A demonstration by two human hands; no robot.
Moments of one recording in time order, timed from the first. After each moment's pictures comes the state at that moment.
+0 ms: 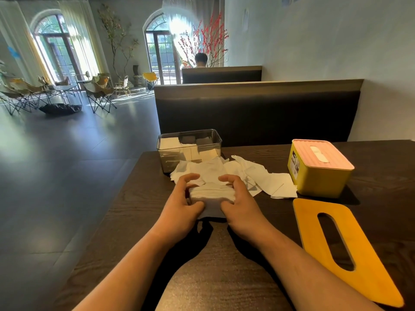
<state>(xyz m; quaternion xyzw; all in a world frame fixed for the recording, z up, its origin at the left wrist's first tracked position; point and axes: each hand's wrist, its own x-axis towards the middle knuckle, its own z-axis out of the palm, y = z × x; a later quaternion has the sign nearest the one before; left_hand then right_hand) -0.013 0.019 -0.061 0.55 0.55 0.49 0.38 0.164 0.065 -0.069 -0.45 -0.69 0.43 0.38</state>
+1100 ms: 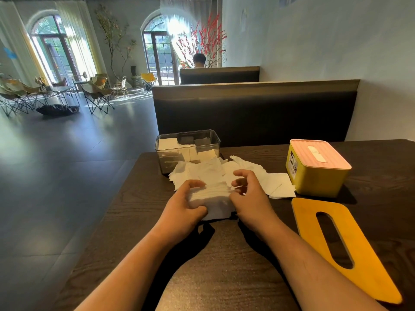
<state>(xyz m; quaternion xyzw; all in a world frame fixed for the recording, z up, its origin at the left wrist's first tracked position) -0.013 0.016 -0.060 0.60 0.56 0.44 0.37 0.180 0.070 -0.052 -0.49 -0.63 0.44 0.42</state>
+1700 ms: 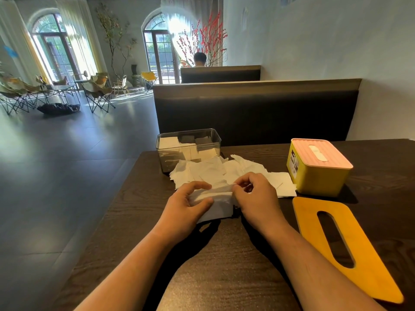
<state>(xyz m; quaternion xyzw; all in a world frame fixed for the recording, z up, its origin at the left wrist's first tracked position) -0.013 0.020 -0.067 0.61 0.56 0.45 0.34 0.182 0.070 -0.055 -0.53 -0.67 0.28 0.45</state>
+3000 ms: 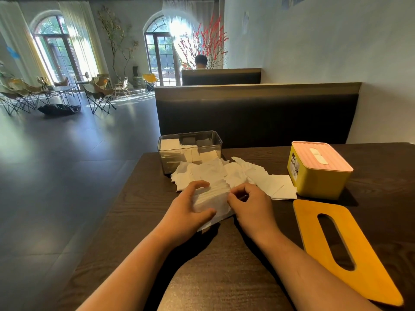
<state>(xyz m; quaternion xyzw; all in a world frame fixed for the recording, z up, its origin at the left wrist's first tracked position) -0.018 0.018 -0.067 0.64 0.57 0.41 0.31 0.178 0.062 -0.069 -0.51 -0.64 0.35 0.46</state>
